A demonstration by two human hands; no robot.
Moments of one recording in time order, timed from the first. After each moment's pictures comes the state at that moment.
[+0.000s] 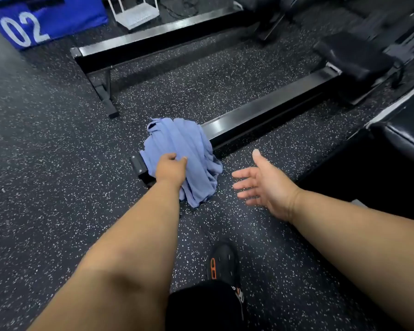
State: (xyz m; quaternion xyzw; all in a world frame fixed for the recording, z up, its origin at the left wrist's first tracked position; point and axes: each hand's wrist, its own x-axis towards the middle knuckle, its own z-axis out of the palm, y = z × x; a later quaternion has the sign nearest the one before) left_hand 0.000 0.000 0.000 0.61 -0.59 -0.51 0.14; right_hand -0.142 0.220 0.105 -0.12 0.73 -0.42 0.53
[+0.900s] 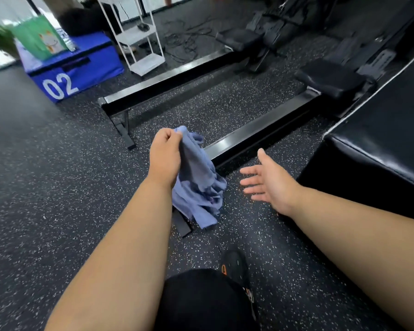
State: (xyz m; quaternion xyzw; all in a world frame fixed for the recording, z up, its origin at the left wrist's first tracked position) left_hand 0.017 0.058 0.223 0.43 -0.66 -0.52 0.35; right_hand -0.138 0.259 0.194 -0.11 0.72 -0.48 0.49
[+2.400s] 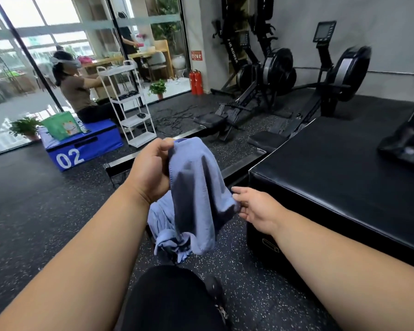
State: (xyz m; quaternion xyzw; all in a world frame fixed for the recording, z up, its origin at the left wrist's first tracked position) left_hand 0.097 0.295 0.468 0.19 -0.52 -0.78 0.27; right_hand -0.062 0.468 0.343 -0.12 0.65 -0.62 0.43
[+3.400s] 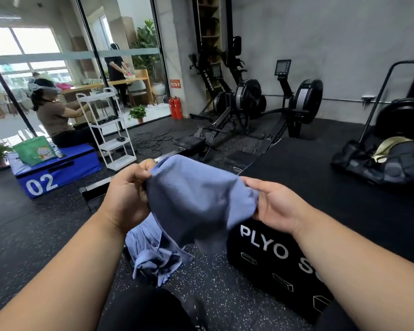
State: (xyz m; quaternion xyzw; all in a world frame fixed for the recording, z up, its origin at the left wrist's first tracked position) left_hand 0.135 0.348 0.483 0.04 -0.54 -0.81 0.22; right_hand -0.065 0.585 0.434 -0.16 0.48 -0.74 0.45
